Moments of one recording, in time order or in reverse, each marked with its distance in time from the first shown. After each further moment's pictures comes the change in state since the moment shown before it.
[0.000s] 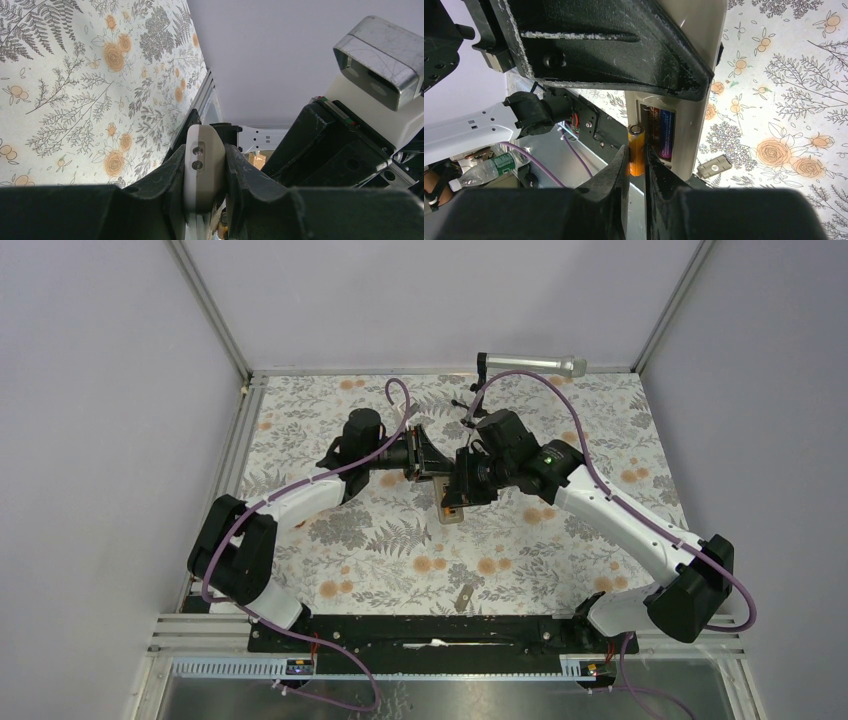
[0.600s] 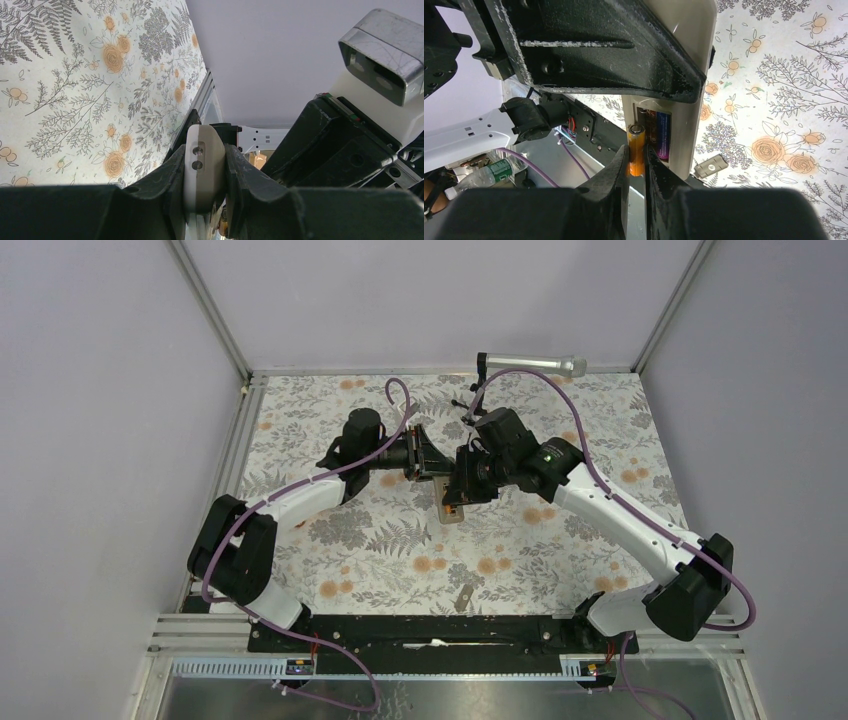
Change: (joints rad) left arm 0.000 0.000 0.000 0.014 0.001 0.000; right arm 0.005 0.009 0.031 -0.029 0.037 0.008
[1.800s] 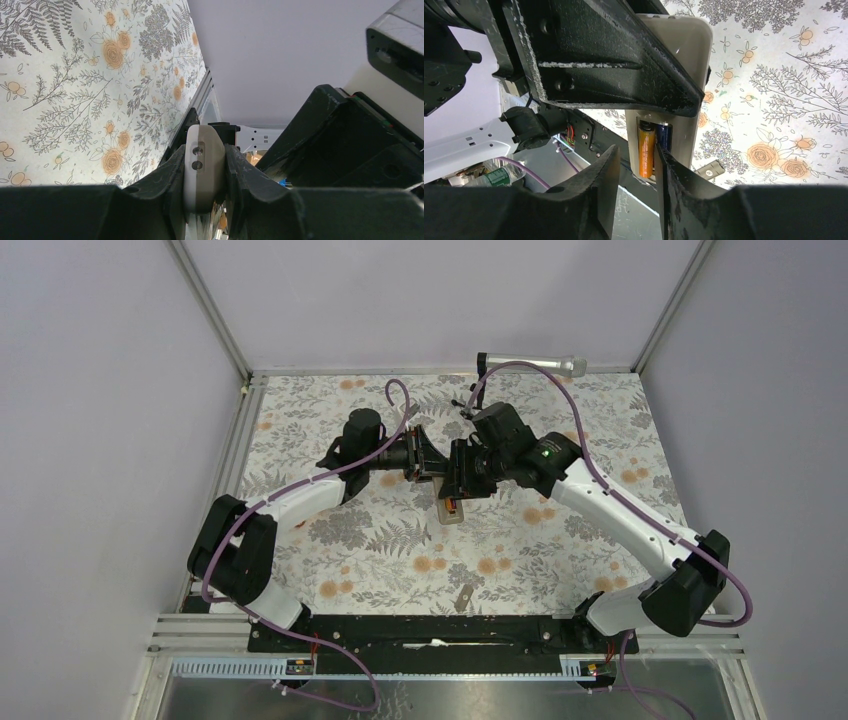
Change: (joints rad) left arm 0.000 0.000 0.000 -0.017 0.000 -0.012; right arm 0.000 0.027 0.045 -0.016 0.031 -0.005
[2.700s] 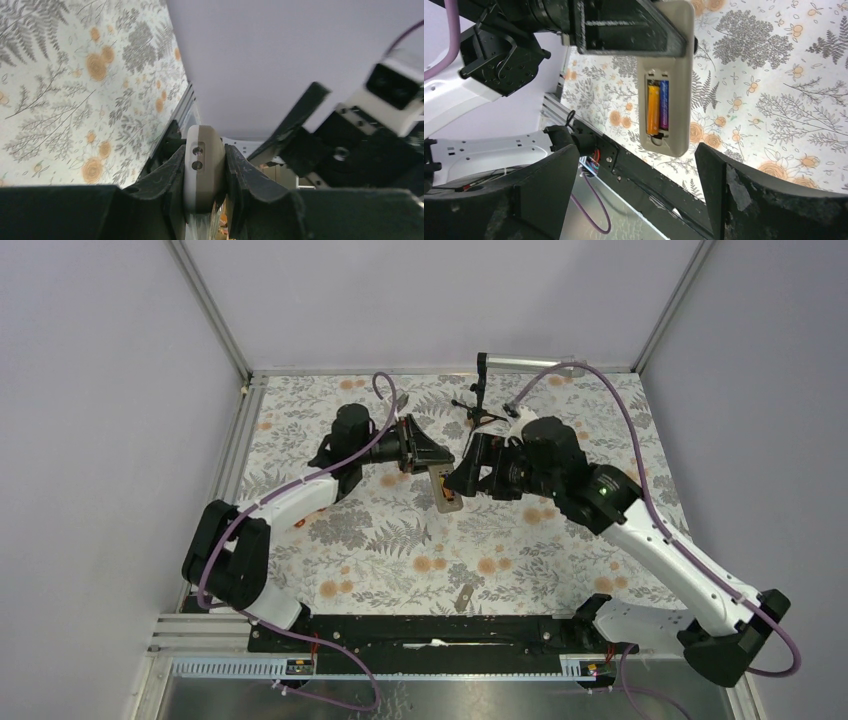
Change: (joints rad) left arm 0.039 -0.022 0.000 0.038 0.004 -0.092; right arm 0.000 -0.257 -0.090 0.102 0.088 0.049
